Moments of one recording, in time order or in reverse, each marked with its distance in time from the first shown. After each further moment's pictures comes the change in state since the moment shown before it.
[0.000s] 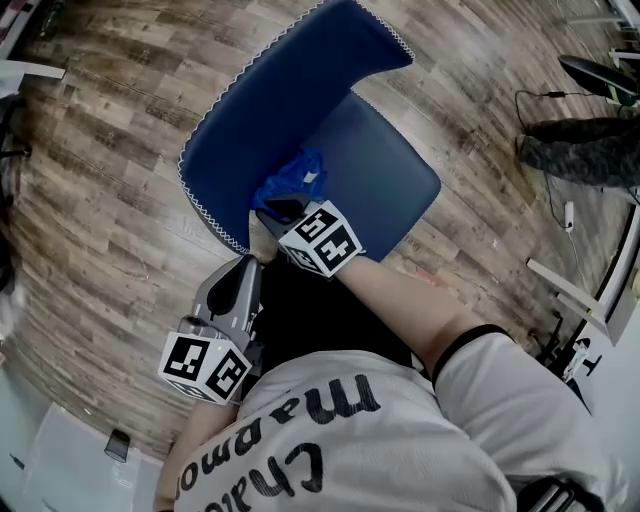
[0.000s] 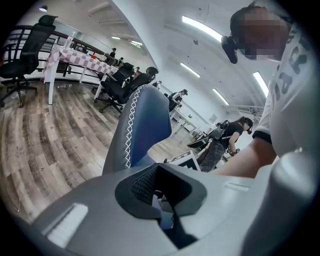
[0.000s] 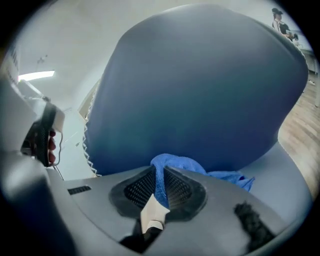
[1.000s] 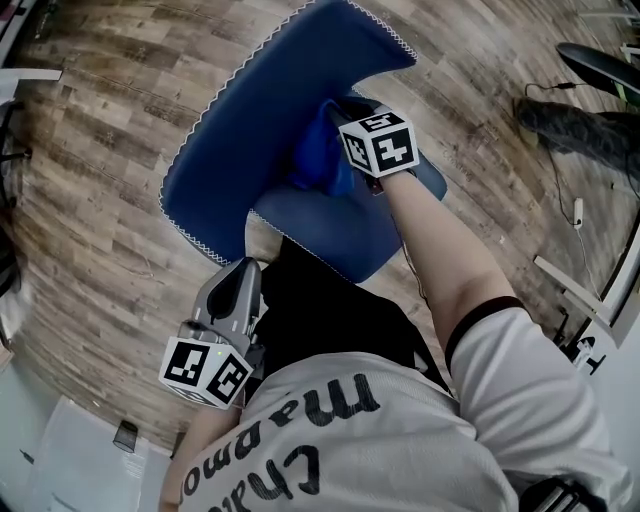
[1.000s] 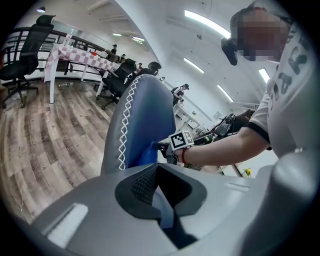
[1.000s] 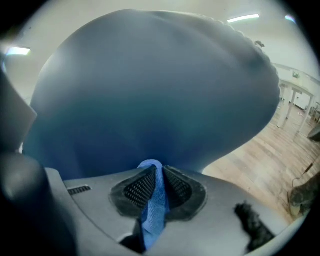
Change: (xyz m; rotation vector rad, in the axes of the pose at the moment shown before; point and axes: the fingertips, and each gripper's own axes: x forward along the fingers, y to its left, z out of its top) left arm 0.024 0.002 0.005 -0.009 0.040 0.038; right arm -0.066 -0.229 0.070 -0.009 -0.041 -0.399
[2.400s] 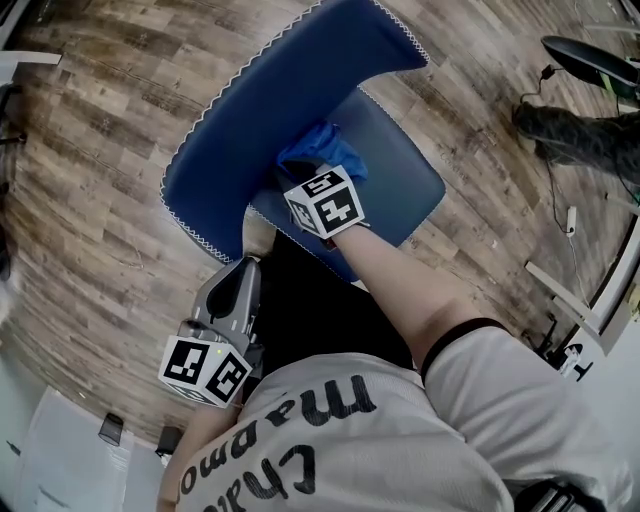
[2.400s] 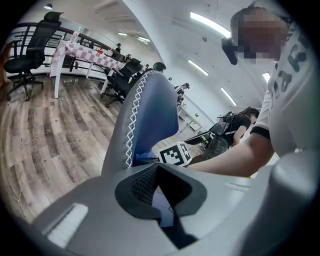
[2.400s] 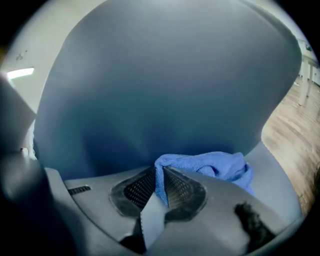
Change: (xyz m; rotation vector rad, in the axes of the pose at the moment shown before) left arm 0.001 0.006 -0.015 -0.048 -0.010 0.009; right arm 0.020 0.148 -0.067 0.070 0.100 0.225
